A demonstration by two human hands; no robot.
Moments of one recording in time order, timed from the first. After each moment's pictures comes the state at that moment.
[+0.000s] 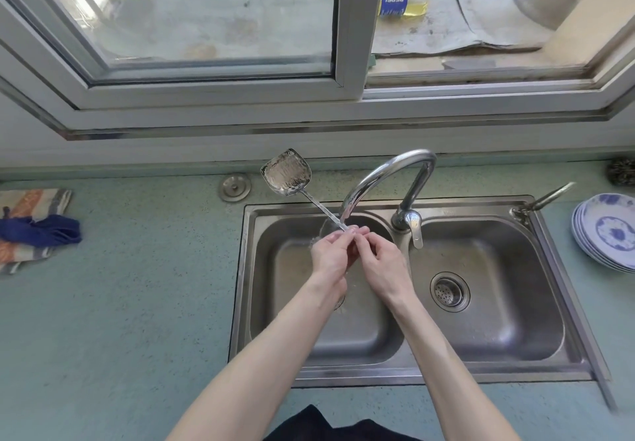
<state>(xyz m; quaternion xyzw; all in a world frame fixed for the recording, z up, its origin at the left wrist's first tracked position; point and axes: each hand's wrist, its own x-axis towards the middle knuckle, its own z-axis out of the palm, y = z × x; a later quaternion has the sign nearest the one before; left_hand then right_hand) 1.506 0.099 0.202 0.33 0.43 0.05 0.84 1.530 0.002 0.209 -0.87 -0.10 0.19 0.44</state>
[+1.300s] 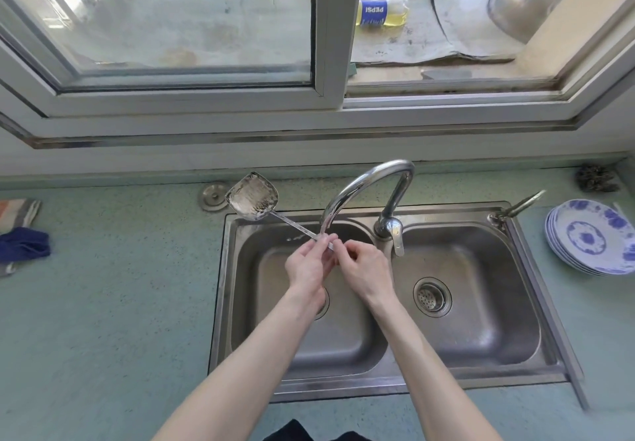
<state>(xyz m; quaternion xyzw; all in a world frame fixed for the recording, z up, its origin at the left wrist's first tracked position) 1.509 0.105 0.183 0.30 0.46 0.11 0.83 1.546 0.006 0.200 -0.91 -0.11 0.17 0.37</state>
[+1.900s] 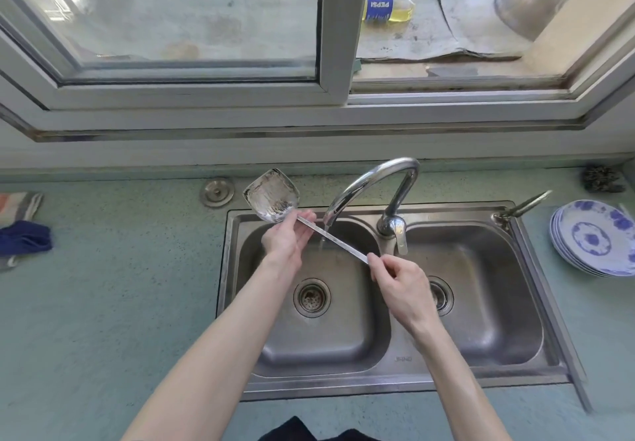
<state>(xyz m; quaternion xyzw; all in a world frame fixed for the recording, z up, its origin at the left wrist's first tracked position) 1.533 0.170 0.180 0.30 0.50 0.13 0.81 1.532 -0.055 0.216 -0.90 -0.09 0.16 0.39</state>
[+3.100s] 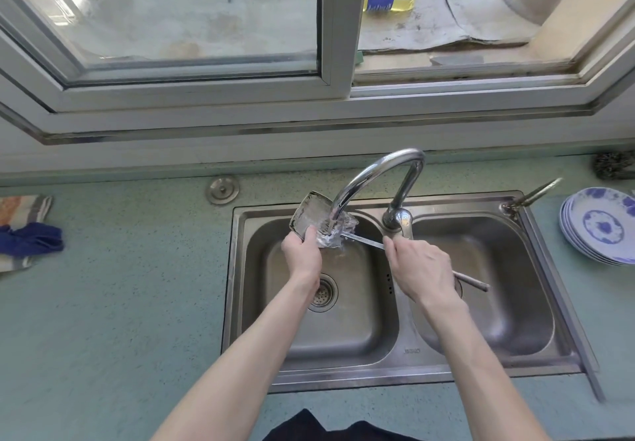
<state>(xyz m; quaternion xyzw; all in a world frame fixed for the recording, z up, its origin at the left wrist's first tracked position) 1.510 0.137 0.149 0.57 0.50 0.14 0.63 1.558 -0.045 0.236 -0.97 -0.20 0.11 0.00</state>
